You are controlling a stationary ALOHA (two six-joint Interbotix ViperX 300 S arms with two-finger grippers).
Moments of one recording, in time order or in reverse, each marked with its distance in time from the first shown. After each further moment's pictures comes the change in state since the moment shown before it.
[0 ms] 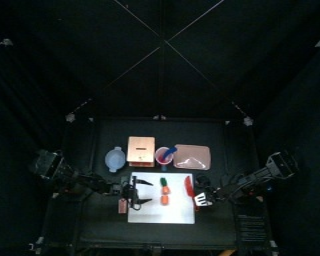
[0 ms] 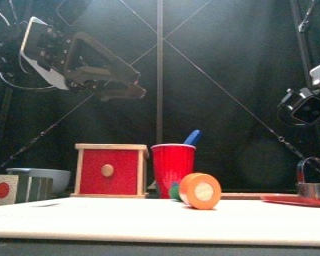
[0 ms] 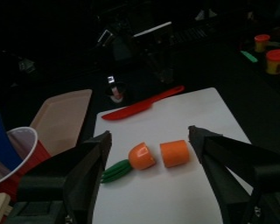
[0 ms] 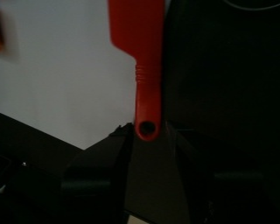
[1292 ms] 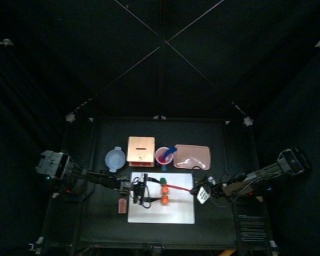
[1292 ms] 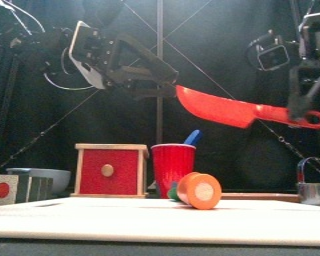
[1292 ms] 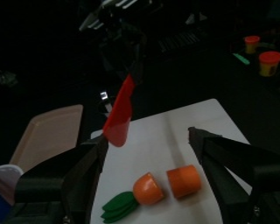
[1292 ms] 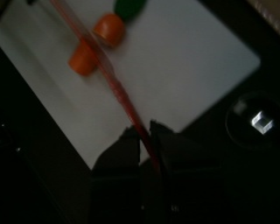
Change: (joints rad) left arm 0.104 0.077 -0.146 0.293 0.081 -0.152; right arm -0.089 -0.212 -0.020 -0.360 0.146 -0.218
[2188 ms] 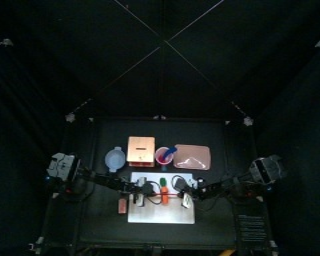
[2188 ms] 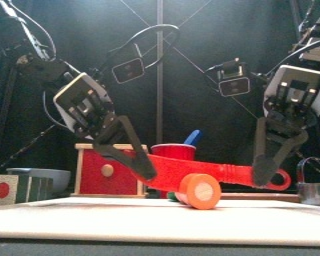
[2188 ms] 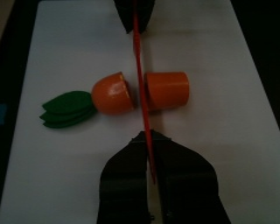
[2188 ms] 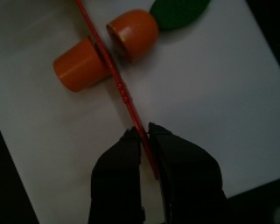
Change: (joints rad) left arm 0.018 0.130 -0.057 0.023 0.365 -0.318; right arm -0.087 0.431 -0.121 -0.428 -0.304 -0.032
